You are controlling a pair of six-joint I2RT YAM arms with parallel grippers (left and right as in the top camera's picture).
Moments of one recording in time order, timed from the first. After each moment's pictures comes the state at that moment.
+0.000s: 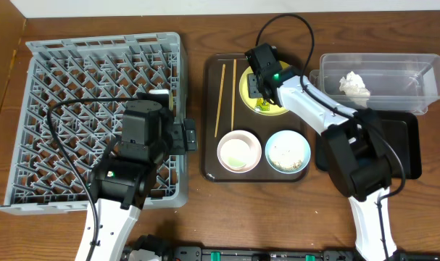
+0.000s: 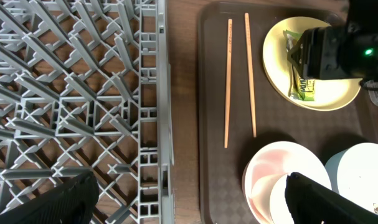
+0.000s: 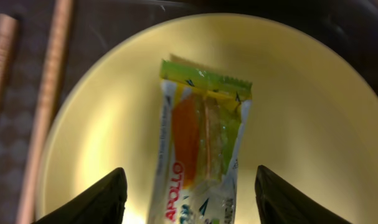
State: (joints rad) left arm -0.21 1.01 0.98 -0.79 -0.03 -0.22; right arm 0.52 2.25 1.69 -0.50 0.21 0.40
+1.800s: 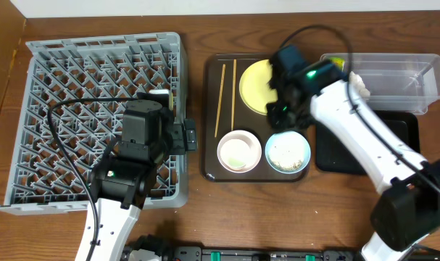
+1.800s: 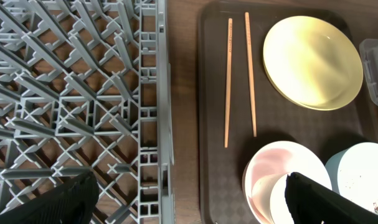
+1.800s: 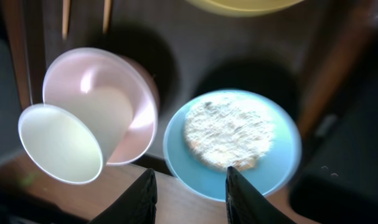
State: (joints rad) left arm -0.21 1.01 0.98 -0.79 -0.03 -0.22; right arm 0.54 1.84 1.61 -1.21 -0.14 0.32
